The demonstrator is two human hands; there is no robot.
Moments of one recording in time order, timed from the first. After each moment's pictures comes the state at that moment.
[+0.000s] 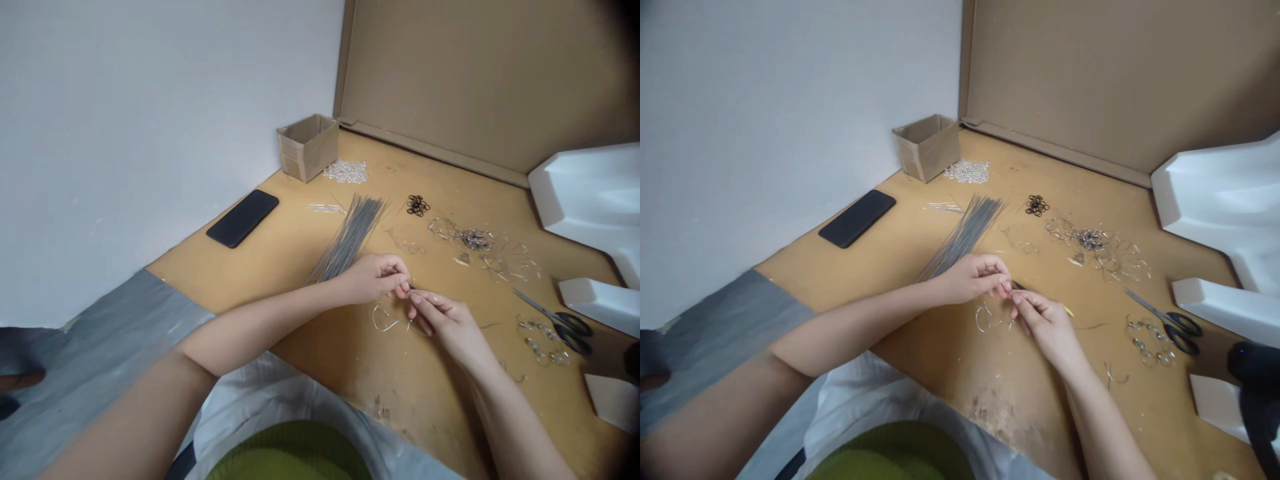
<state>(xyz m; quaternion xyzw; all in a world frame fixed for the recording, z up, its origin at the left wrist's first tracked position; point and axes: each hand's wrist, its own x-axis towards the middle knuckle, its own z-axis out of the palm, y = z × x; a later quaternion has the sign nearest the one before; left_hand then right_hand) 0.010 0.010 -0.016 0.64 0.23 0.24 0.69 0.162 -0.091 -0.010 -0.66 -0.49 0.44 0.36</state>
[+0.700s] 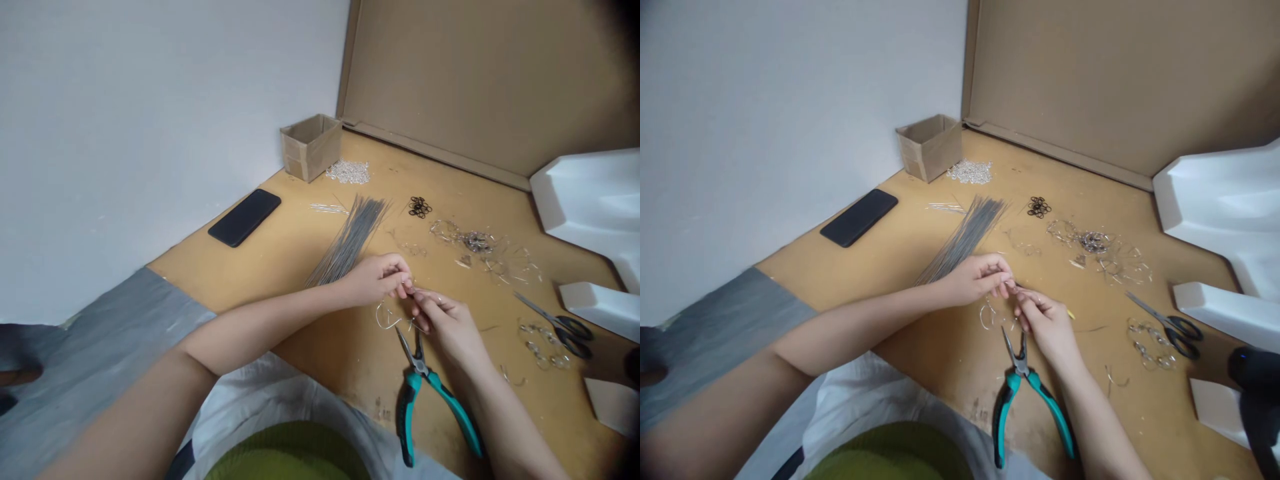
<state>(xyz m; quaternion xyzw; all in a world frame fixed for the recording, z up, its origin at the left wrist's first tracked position) 0.011 0.007 -0.016 0.64 0.22 0.27 0.68 0.164 -0.090 -0.027 -0.64 -0.42 0.45 0.45</state>
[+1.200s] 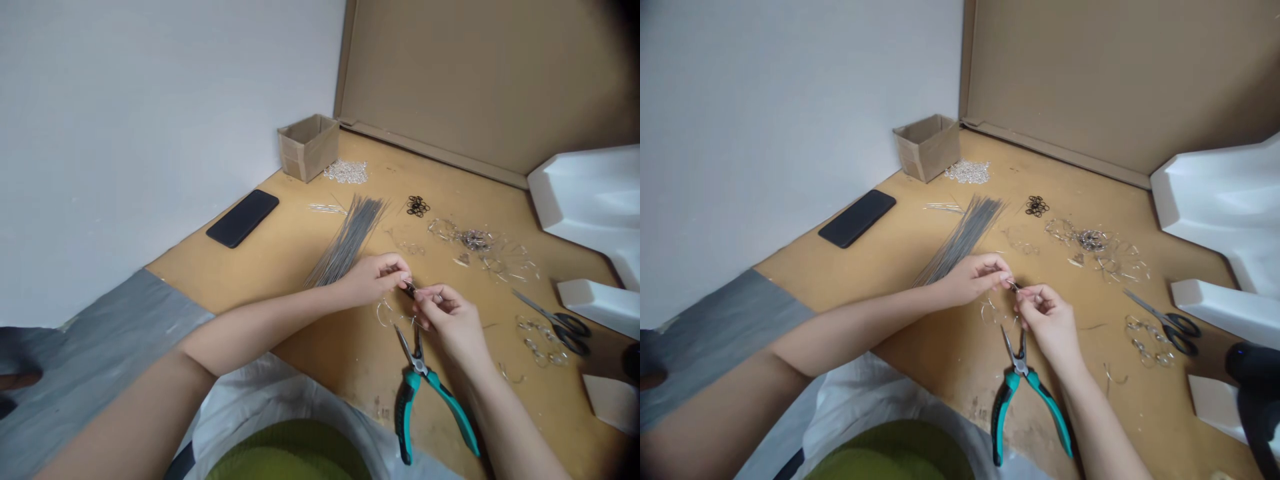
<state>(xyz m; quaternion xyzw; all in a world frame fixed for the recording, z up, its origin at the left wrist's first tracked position) 0.012 0.005 -0.016 0.65 0.23 0.29 0.66 0.159 -0.090 -0.019 -0.65 -0.40 0.41 0.50</state>
